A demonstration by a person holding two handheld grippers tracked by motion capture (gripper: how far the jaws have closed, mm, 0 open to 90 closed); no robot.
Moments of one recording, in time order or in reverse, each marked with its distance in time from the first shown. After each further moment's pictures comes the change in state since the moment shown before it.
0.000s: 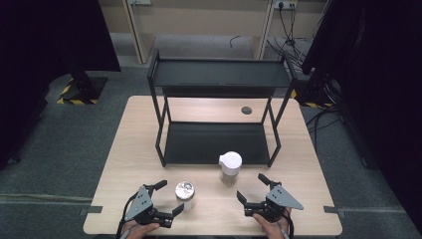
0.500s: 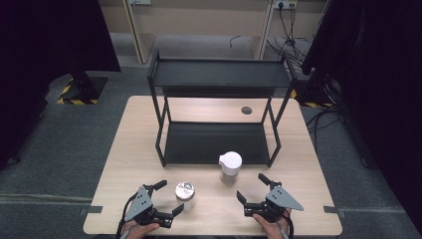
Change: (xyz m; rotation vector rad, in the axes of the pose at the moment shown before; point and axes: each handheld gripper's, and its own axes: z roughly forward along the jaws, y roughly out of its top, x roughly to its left) left arm 0.000 -0.001 0.000 -0.001 -0.001 -0.001; right arm 0.002 0.000 -0.001 -0.007 -0.006 -0.008
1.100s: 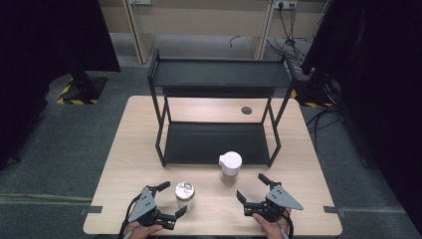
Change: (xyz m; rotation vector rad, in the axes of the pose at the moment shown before) left arm -0.005 -0.001 0.007 0.011 -0.016 0.009; right arm 0.000 0.000 0.001 0.004 -0.003 0.009
